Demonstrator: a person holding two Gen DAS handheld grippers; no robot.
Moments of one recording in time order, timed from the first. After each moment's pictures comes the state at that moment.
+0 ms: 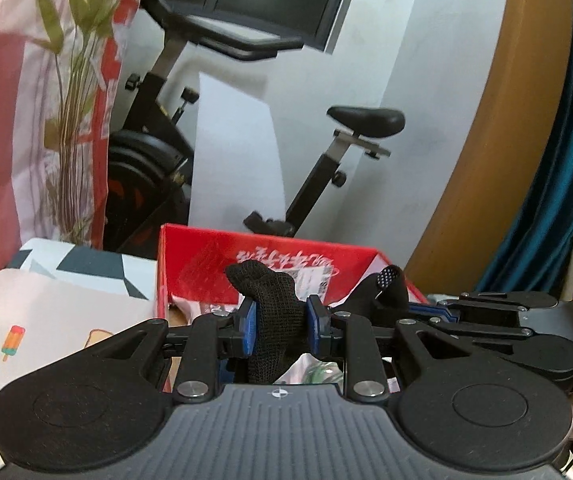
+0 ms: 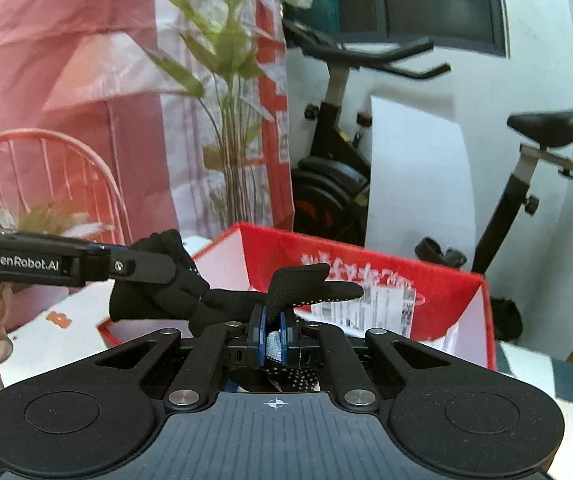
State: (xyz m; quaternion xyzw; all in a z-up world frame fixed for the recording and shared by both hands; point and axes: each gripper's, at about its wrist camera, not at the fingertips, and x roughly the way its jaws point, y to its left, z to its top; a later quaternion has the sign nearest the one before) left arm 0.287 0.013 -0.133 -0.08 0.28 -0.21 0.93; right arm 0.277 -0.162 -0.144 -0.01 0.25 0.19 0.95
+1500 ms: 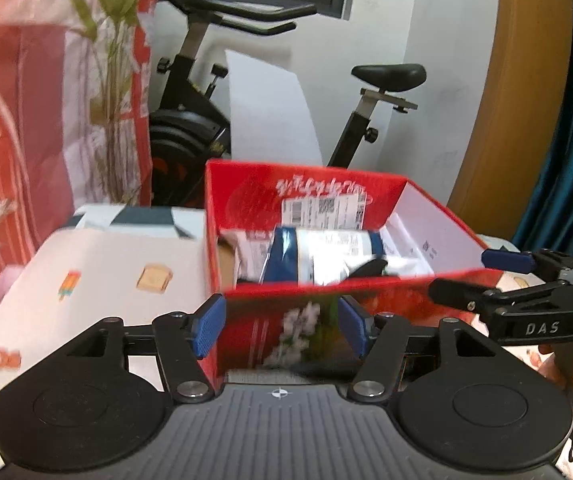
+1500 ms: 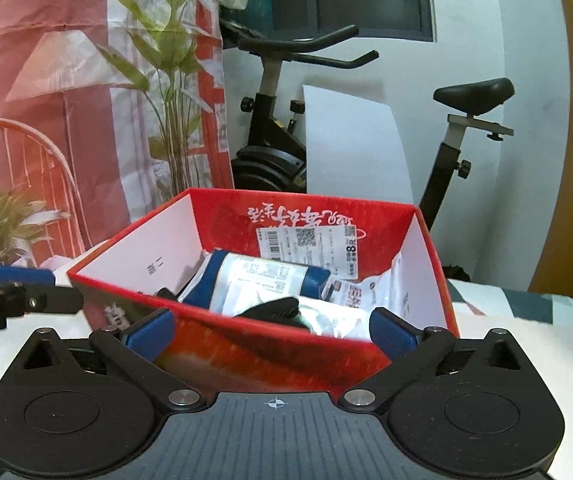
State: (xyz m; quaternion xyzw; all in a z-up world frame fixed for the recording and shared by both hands) left arm 0.219 0.022 -0.162 -0.02 0.31 -0.16 0.94; right arm 0.222 -0.173 -0.195 0.02 0.25 0.09 0.96
